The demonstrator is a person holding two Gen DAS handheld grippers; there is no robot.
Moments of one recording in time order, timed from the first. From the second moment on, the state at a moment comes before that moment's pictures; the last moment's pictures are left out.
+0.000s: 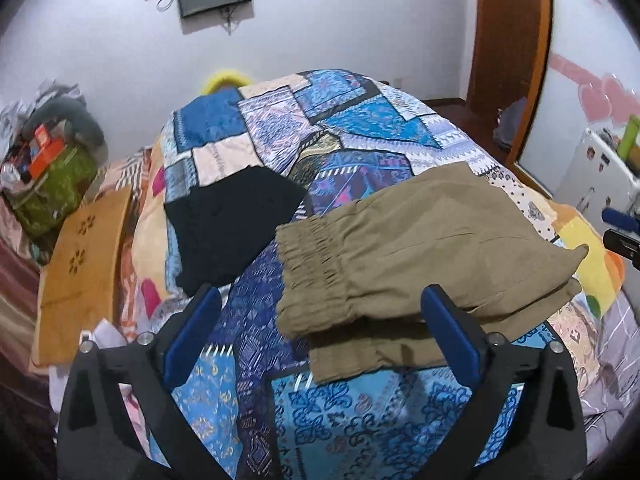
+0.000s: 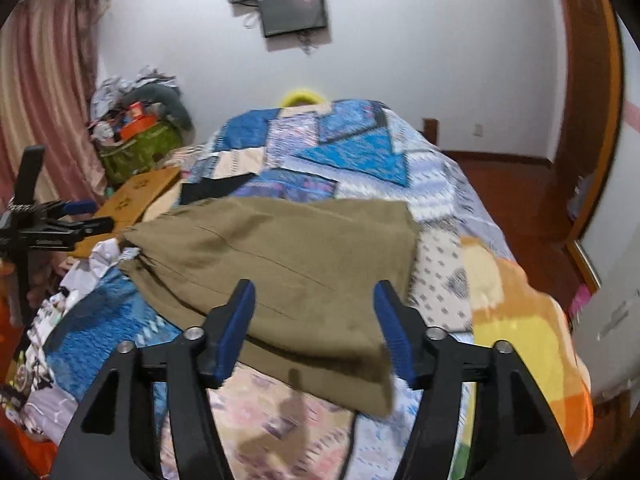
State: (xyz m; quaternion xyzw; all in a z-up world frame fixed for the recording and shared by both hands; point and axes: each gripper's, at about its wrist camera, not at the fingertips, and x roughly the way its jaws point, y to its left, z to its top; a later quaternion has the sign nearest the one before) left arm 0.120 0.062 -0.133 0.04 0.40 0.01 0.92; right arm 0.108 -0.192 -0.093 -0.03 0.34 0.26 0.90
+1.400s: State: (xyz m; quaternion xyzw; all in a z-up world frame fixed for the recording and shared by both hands) left arm 0.155 -0.013 -0.160 0.12 0.44 -0.10 0.88; right arm 0.128 -0.096 -0.113 -0.12 0.31 0.37 0.86
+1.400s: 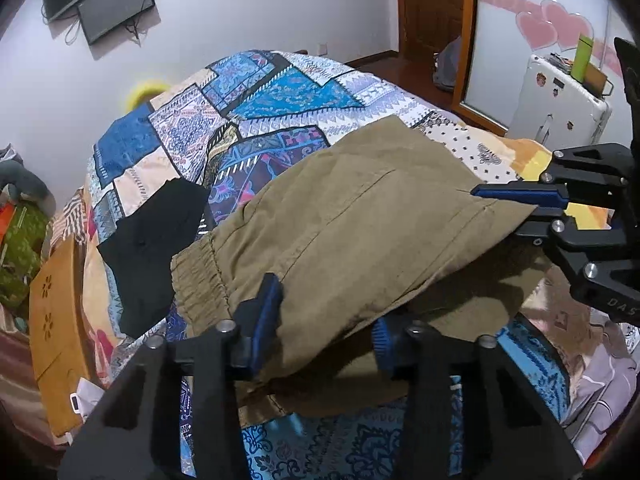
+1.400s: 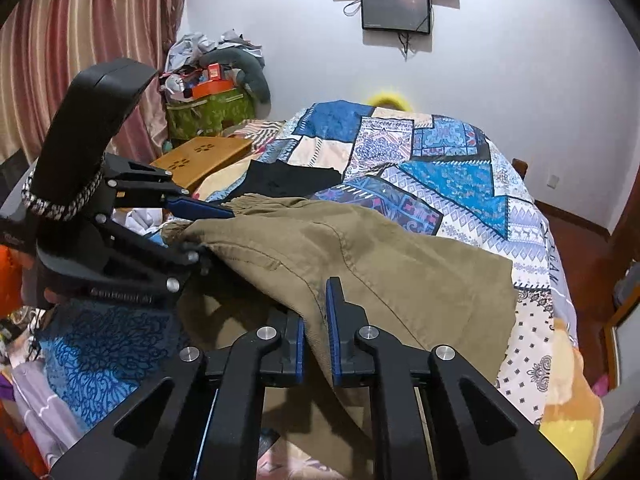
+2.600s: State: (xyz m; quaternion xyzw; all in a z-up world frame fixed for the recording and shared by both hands) left arm 0.163 0.048 -0.135 -0.02 0.44 -0.07 0.90; right arm 0.140 -0.127 -0.106 0.00 0.36 0.34 0.87
